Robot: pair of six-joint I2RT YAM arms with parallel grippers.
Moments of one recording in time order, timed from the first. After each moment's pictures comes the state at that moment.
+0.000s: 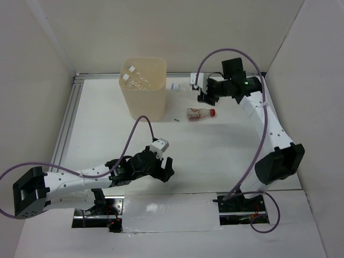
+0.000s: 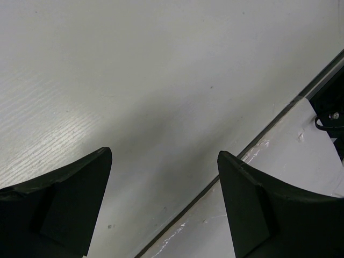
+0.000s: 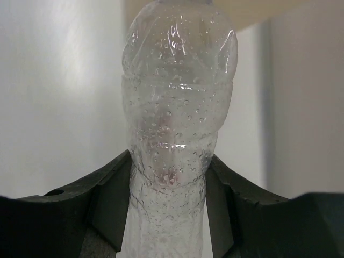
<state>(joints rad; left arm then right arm) -1.11 1.09 0.58 -0.10 -0.19 -0.53 0.23 1.60 1.62 -0.97 -0.59 -1.21</state>
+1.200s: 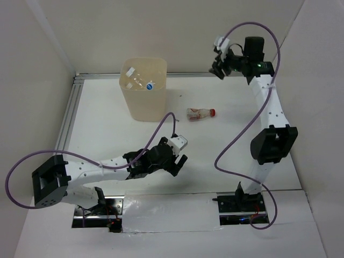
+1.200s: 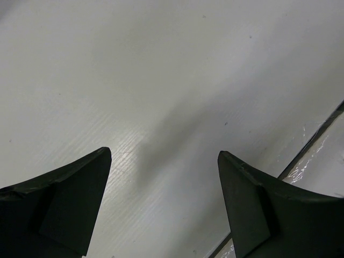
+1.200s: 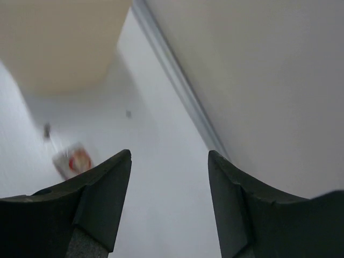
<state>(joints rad) -1.13 1.33 0.80 -0.09 -0.27 -0.24 0.10 1.86 2.06 -0.54 -0.74 -0.68</state>
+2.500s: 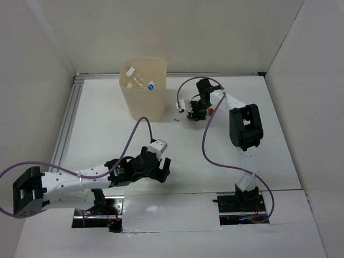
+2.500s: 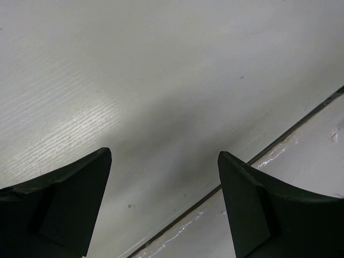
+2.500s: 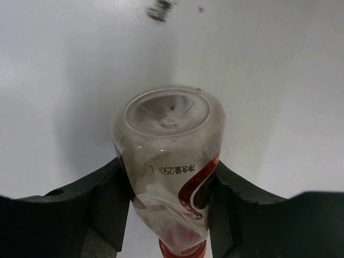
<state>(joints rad) -1.15 1.08 0.62 -0.26 -0.31 -0.55 0.29 2.14 1.65 -0.72 -0.37 -1.41</state>
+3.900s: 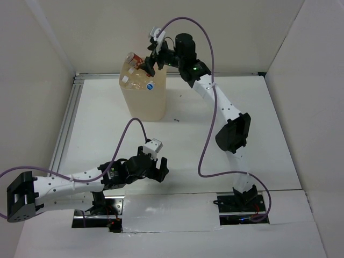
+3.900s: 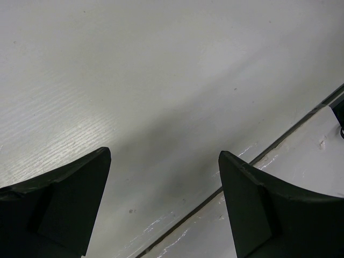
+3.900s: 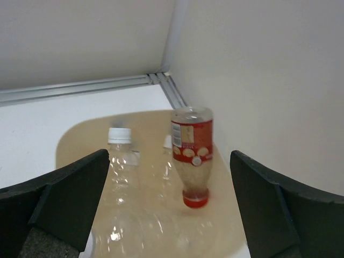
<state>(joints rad) -1.15 0.98 0.55 -0.20 -0.34 -0.55 0.54 2.24 2.44 -0.23 -0.59 -0.31</state>
